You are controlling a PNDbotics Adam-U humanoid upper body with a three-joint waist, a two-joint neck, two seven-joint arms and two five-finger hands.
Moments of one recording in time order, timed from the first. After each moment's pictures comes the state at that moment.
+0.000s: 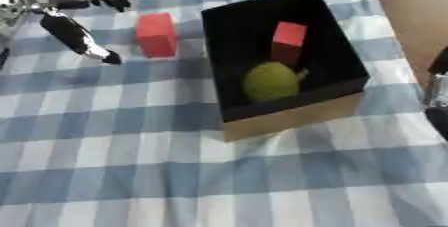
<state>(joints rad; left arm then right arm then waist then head) -1.32 0.42 -0.22 -0.92 -0.81 -0.26 -0.69 -0.16 -0.50 -0.17 -1.99 0.27 -0.35 -0.43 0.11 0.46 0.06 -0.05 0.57</state>
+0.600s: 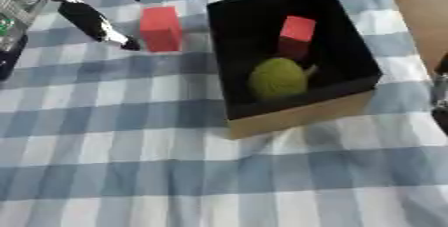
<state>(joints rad) -1.37 0.39 -0.22 -0.90 -0.81 -0.26 -0.69 -0.17 -0.49 -0.17 -1.99 0.27 -0.34 -0.42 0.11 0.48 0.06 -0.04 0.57</state>
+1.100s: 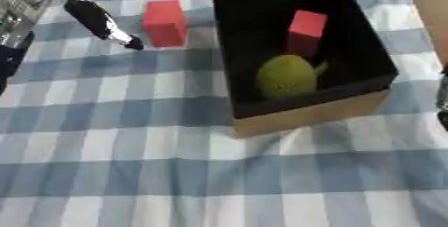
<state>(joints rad) -1.38 0.39 -0.20 -0.88 -0.85 -0.24 -0.67 -0.18 -0.49 -0.16 -1.99 0.27 -0.34 -0.41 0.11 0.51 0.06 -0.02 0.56</state>
